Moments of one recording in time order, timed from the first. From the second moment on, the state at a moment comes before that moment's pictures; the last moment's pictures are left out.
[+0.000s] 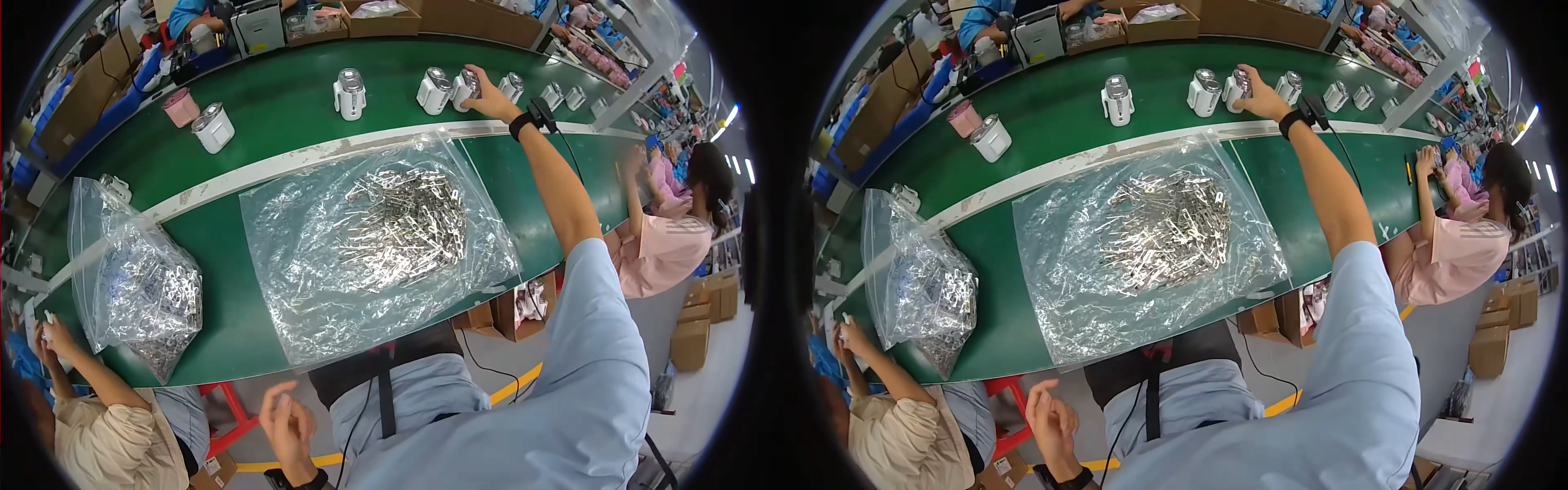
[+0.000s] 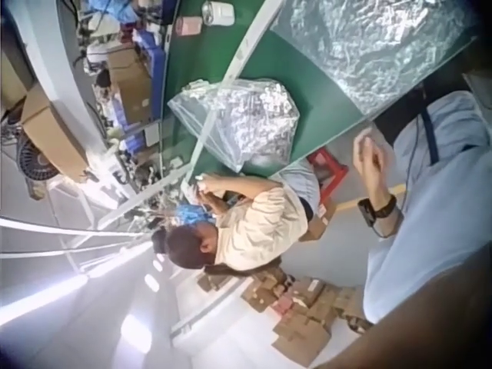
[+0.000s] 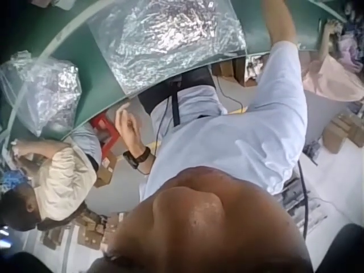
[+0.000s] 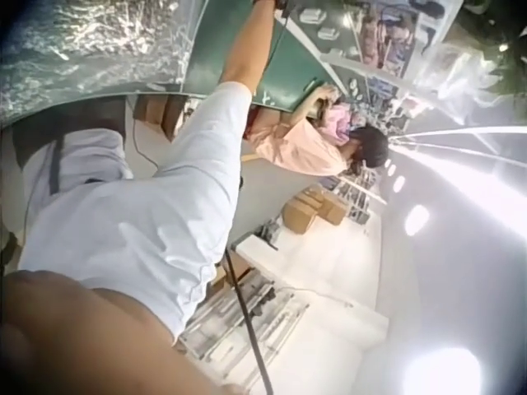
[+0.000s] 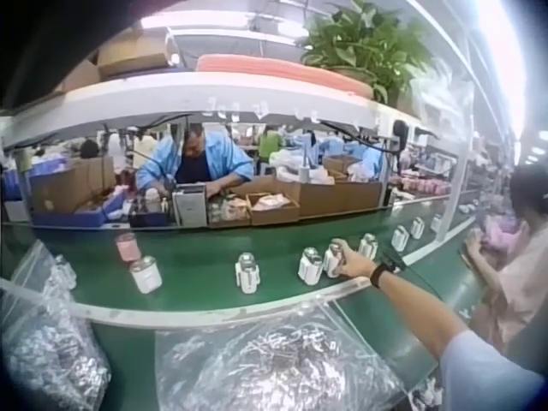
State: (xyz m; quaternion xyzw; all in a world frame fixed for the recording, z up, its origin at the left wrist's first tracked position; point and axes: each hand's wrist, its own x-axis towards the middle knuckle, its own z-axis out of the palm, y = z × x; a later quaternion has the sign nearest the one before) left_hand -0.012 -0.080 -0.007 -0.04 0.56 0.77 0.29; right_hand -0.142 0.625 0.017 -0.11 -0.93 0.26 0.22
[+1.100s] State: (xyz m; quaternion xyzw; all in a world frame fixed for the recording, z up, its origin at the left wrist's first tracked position) left_hand -0.045 0.003 0.026 0.02 0.48 0.82 0.31; right_hand -0.120 0.333 0.009 -0.05 -0.96 0.26 0.12
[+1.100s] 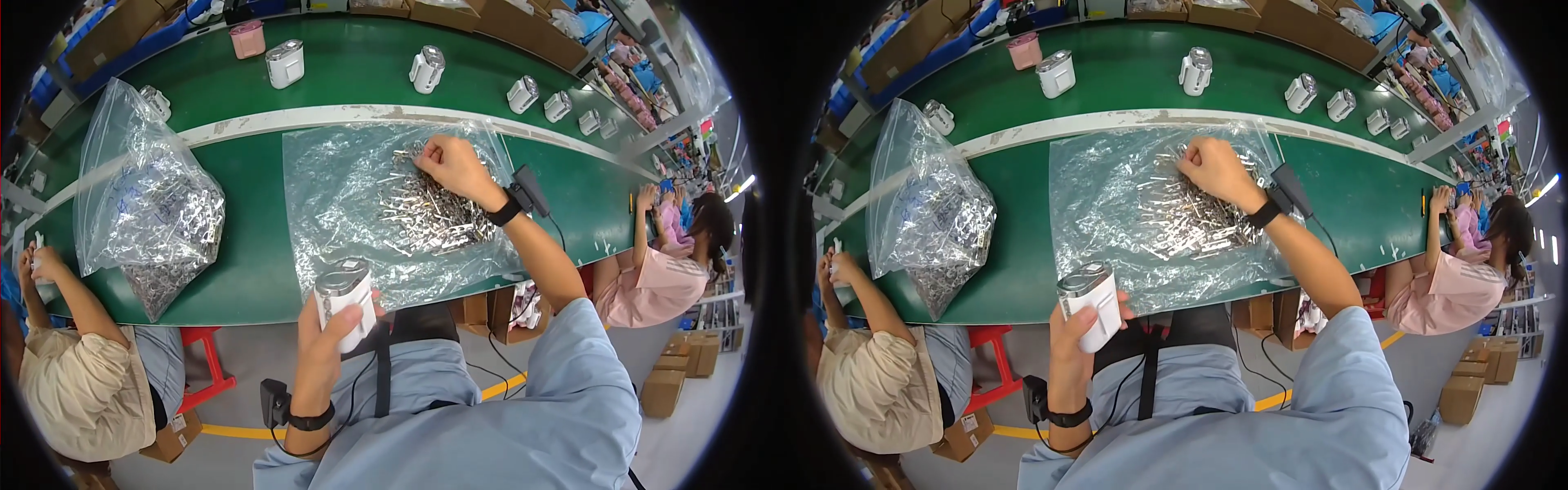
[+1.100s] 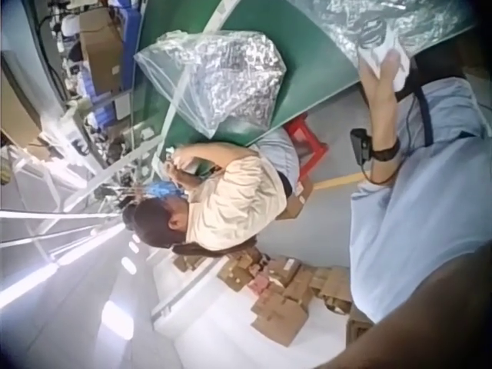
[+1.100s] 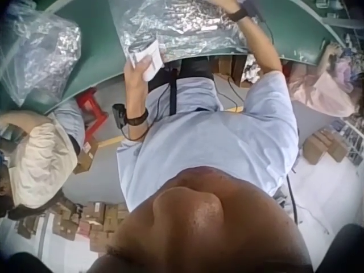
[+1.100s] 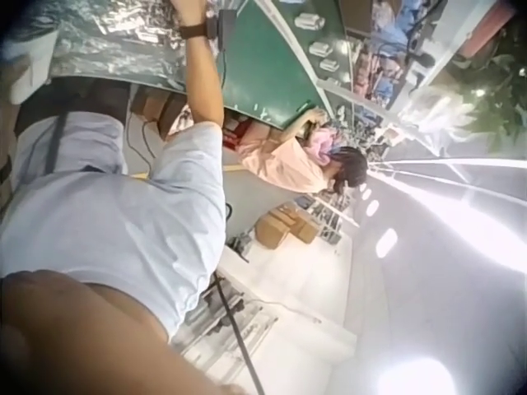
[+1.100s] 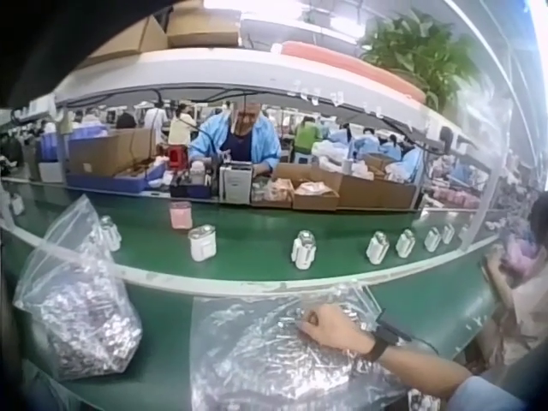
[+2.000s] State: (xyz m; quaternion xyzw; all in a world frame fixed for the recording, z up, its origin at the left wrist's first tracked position) left_hand -0.063 0.042 0.026 0.00 0.51 0.83 0.21; right_hand -0.032 0.224 0.076 0.03 -0.79 0.61 -0.01
